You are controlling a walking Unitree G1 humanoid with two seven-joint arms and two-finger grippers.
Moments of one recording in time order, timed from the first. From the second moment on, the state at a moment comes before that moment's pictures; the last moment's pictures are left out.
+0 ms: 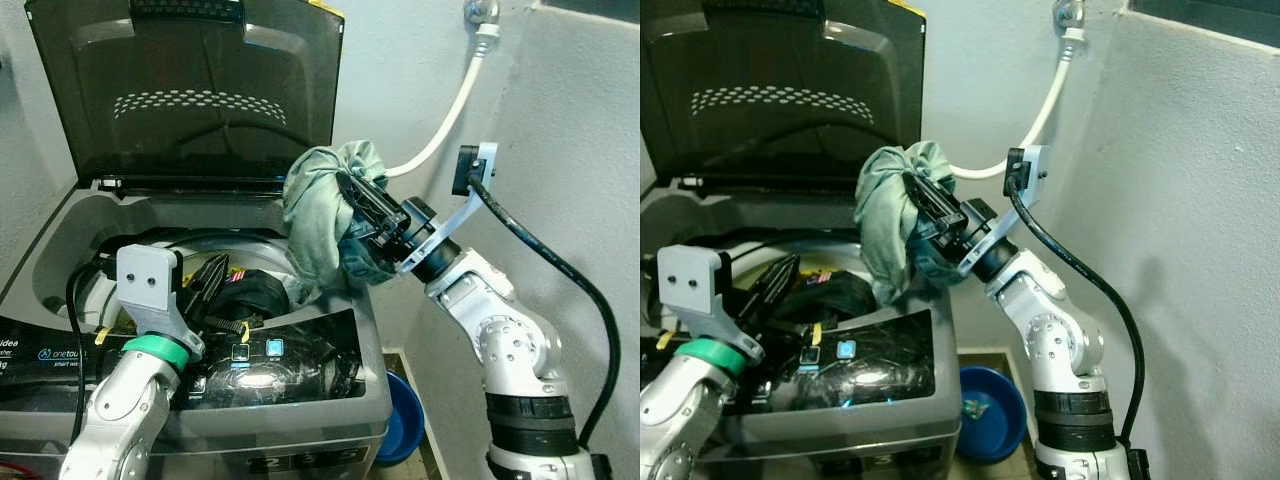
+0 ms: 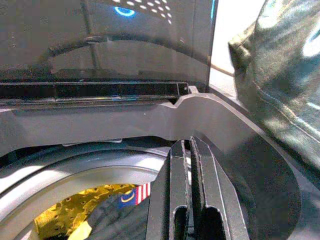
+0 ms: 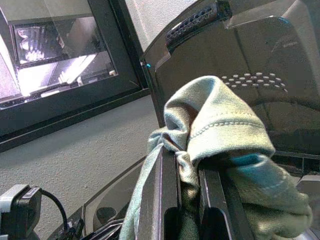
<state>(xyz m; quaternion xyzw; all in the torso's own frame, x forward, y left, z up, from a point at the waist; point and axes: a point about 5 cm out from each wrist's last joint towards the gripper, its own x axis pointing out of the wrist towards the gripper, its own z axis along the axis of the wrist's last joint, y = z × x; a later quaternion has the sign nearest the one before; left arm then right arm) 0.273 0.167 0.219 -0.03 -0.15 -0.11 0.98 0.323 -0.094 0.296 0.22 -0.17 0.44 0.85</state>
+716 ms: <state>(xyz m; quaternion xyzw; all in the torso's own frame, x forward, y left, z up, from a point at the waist) 0.271 0.167 0.221 -0.03 -0.16 -0.12 0.98 0.323 -0.092 0.295 0.22 -0.17 0.45 0.85</state>
